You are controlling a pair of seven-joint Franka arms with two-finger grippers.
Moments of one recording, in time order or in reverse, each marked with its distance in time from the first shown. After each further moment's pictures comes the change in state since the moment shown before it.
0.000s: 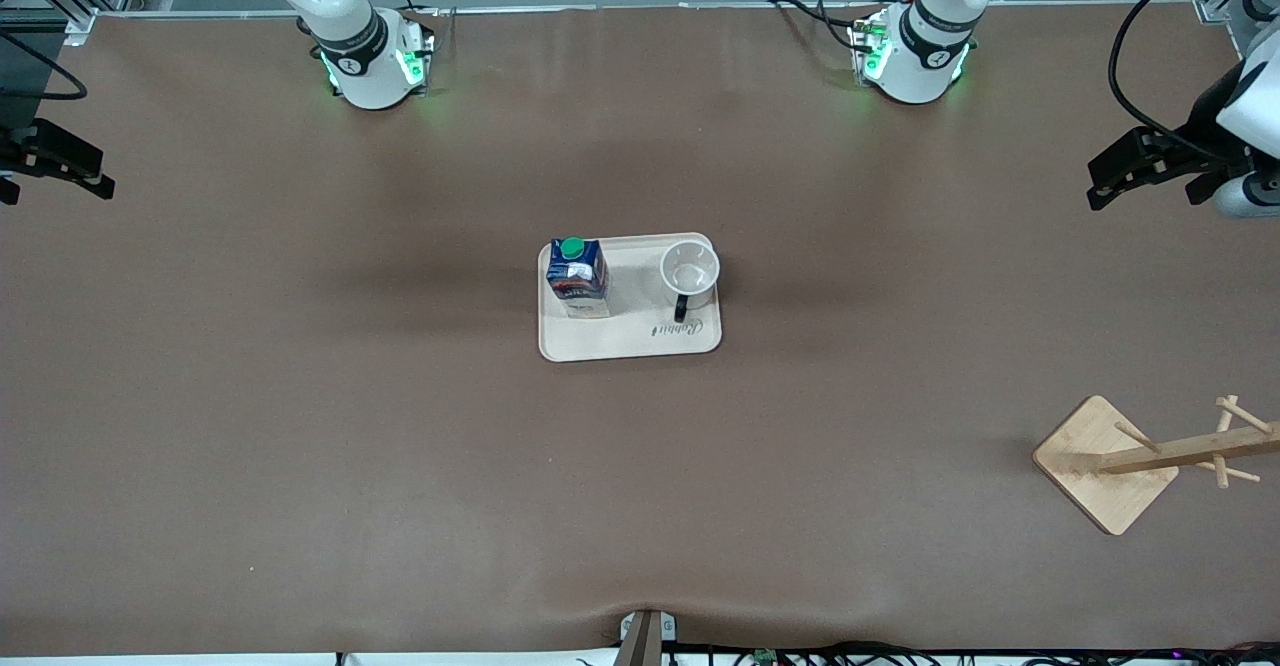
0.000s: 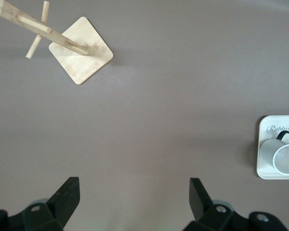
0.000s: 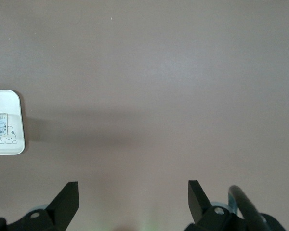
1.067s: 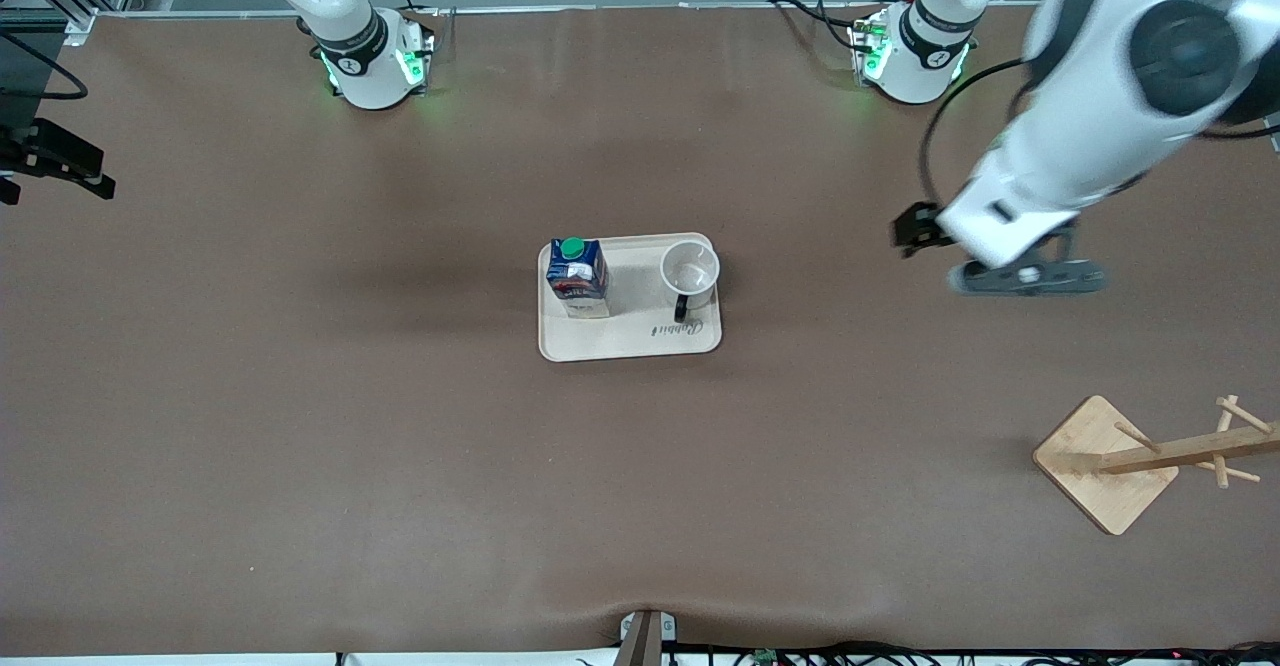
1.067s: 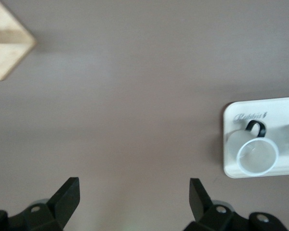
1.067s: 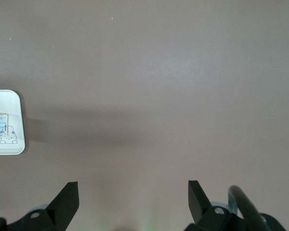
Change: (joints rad) left arm -0.176 0.163 -0.134 -0.152 0.000 0.229 -0.245; right arm 0.000 0.000 0.002 0.001 0.000 0.000 0.000
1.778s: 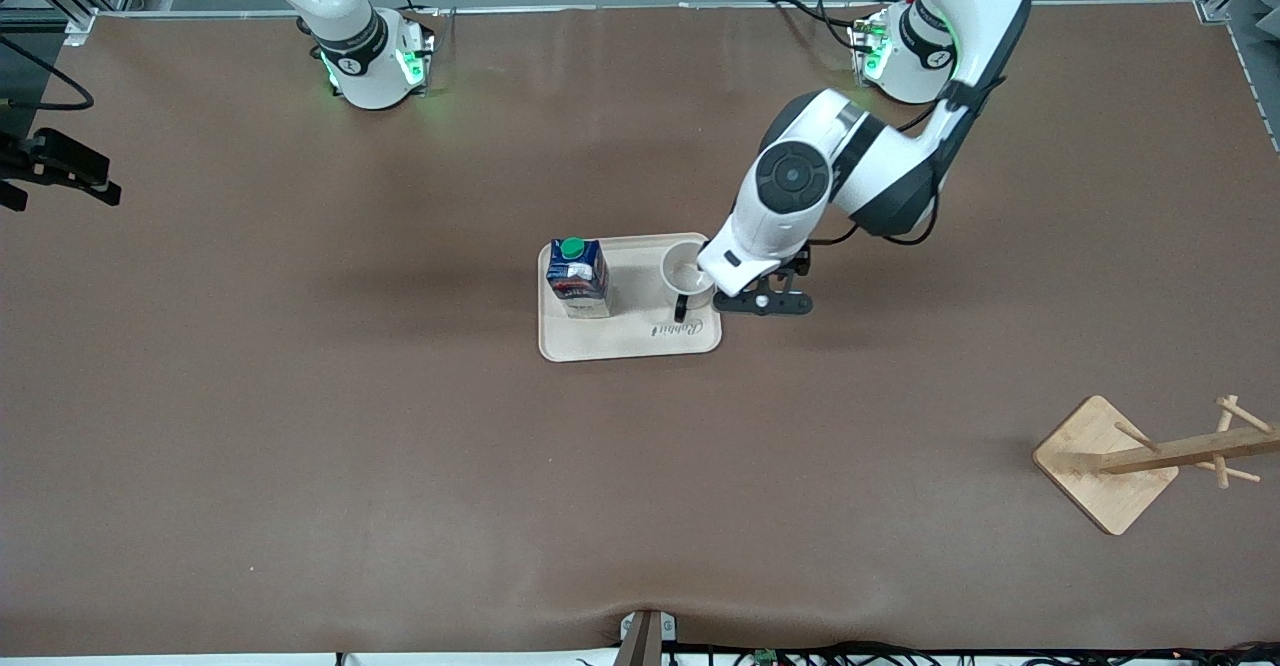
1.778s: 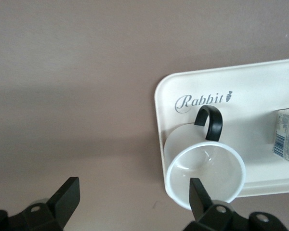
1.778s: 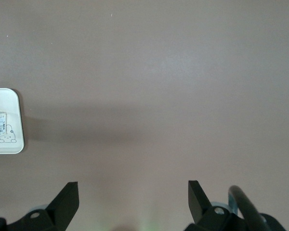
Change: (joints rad) left arm -0.262 0.258 -0.005 -0.175 0.000 0.373 -0.234; right arm 0.000 0.019 0.000 0.000 0.000 0.000 0.000
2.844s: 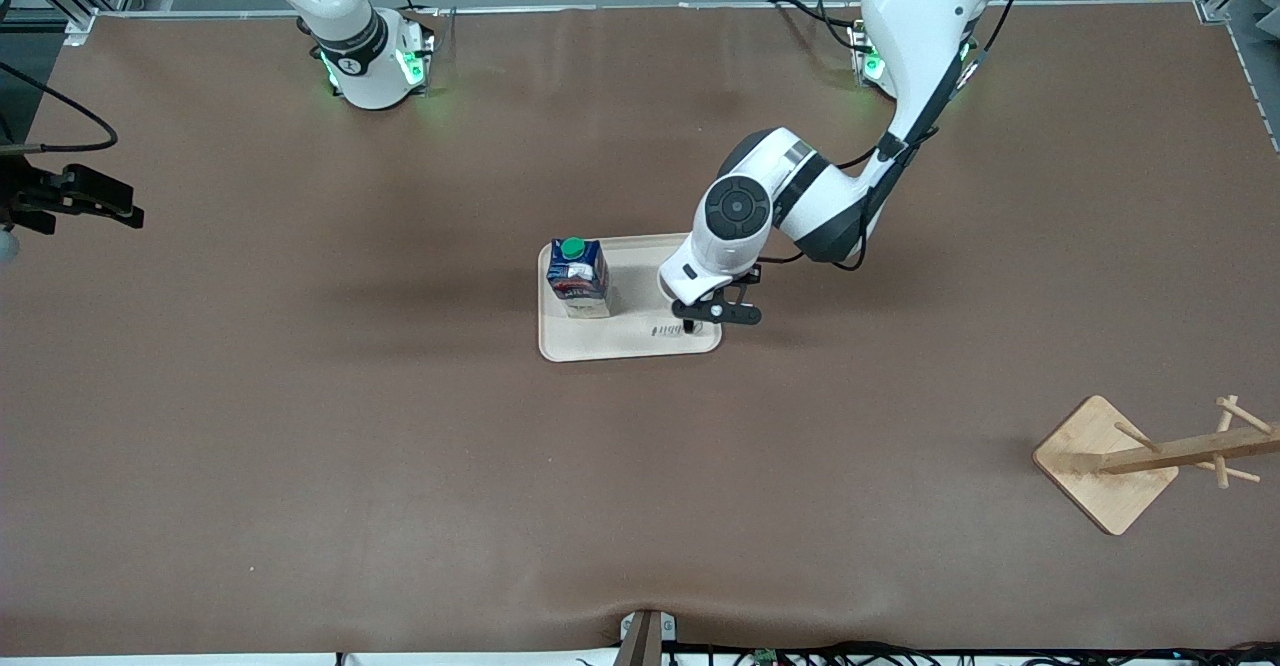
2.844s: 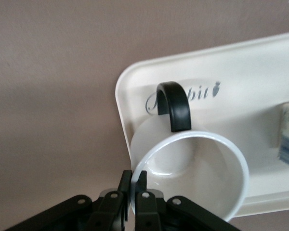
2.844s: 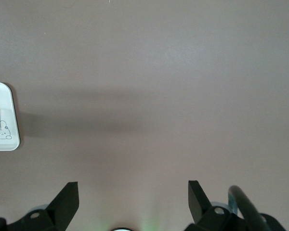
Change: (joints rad) left arm -0.050 0.115 0.007 0.044 0.023 0.086 -0.002; right arm 0.000 0.061 0.000 0.001 0.000 0.000 0.000
